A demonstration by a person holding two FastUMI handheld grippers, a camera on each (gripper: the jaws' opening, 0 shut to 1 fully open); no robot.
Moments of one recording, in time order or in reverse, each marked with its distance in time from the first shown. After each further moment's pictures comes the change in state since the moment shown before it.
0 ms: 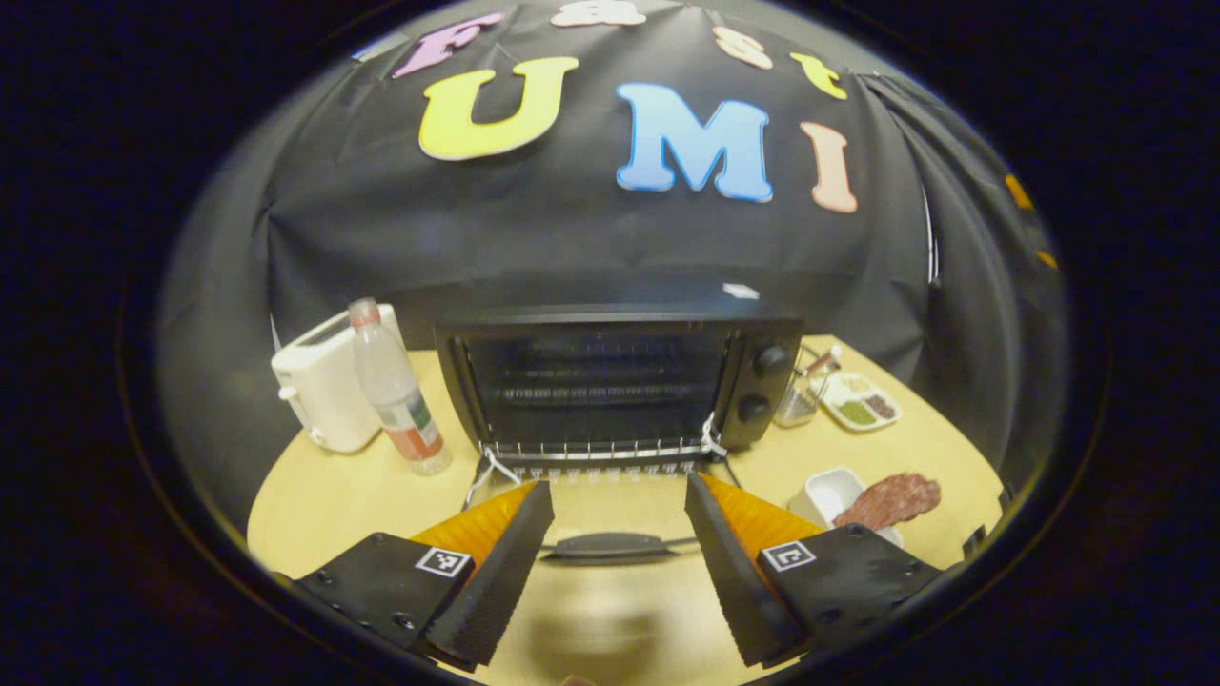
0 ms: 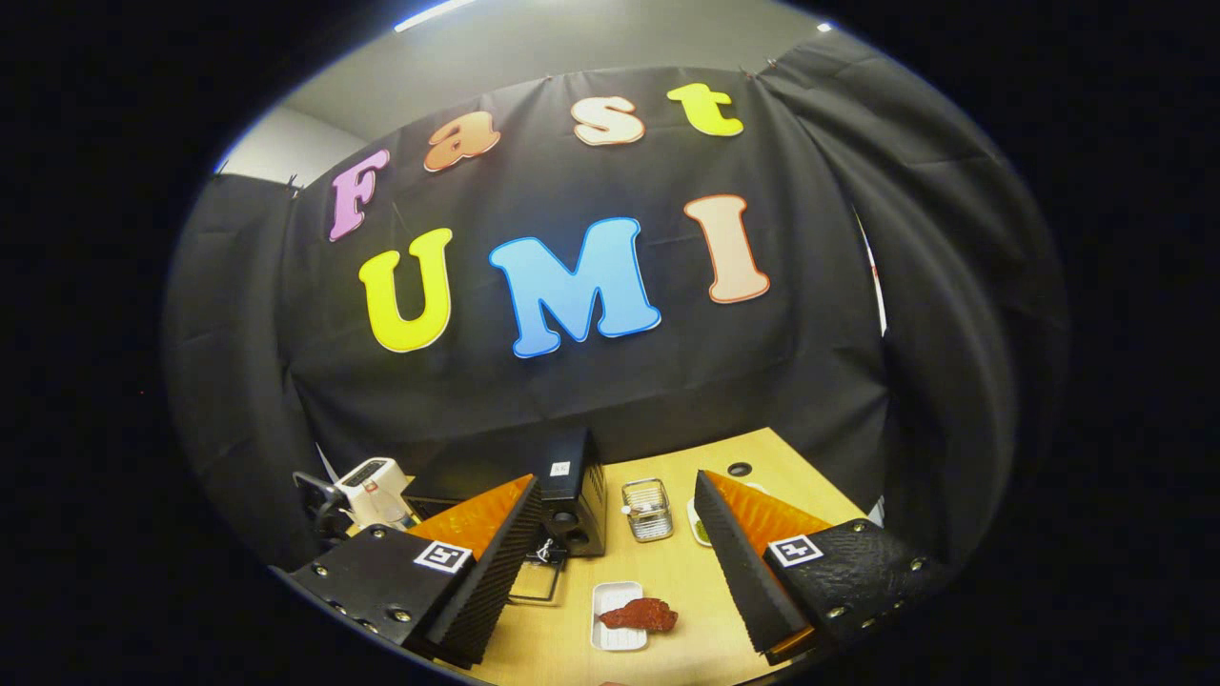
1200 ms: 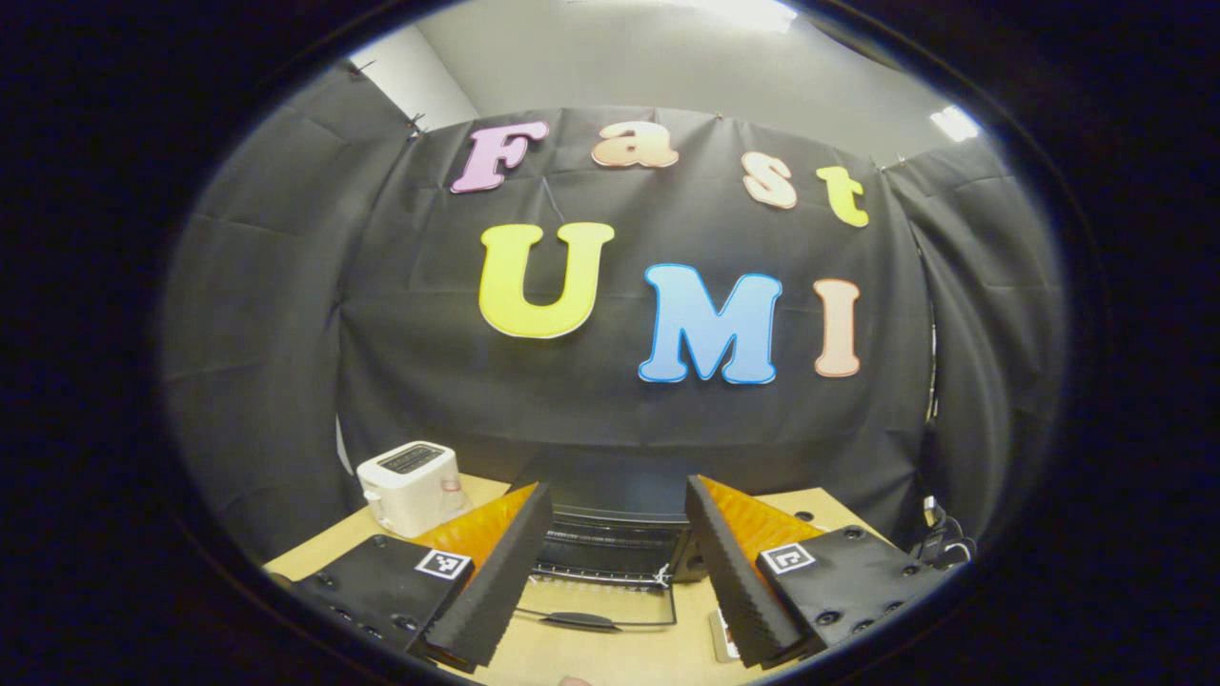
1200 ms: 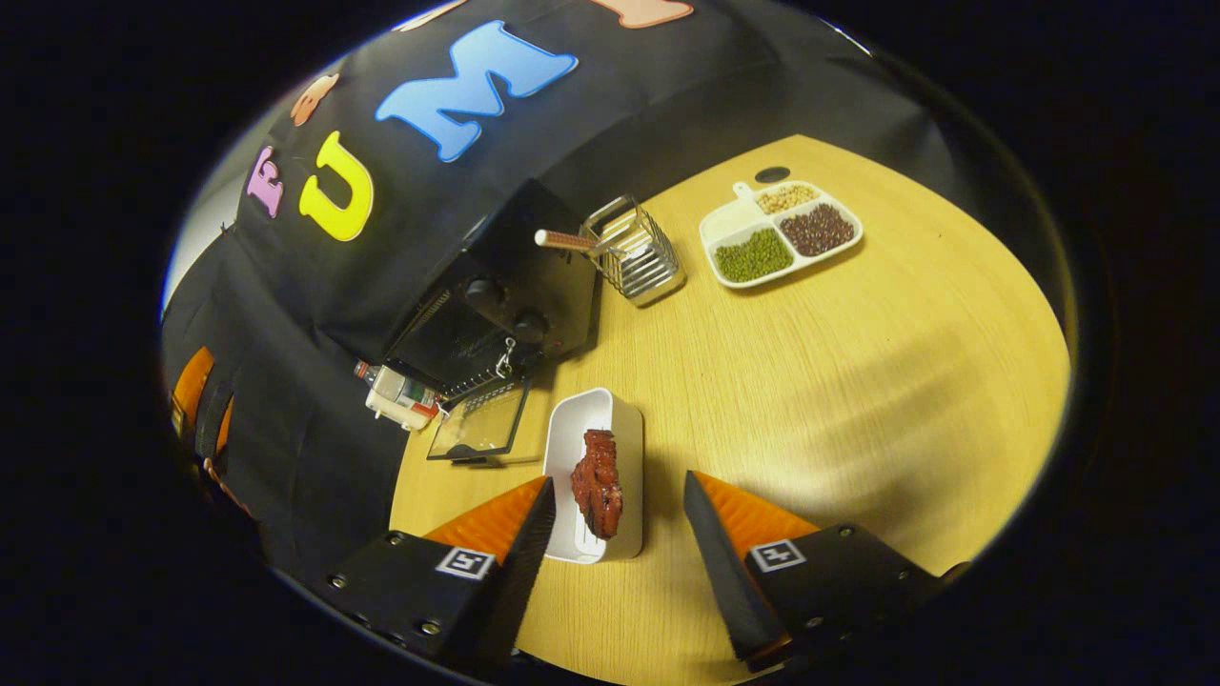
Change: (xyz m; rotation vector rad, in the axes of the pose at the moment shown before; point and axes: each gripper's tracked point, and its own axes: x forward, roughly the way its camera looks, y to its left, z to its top) left arm -0.147 -0.019 0.150 -0.074 -0.334 0.170; right arm 0.068 -0.072 -0.279 0.334 0.697 0.251
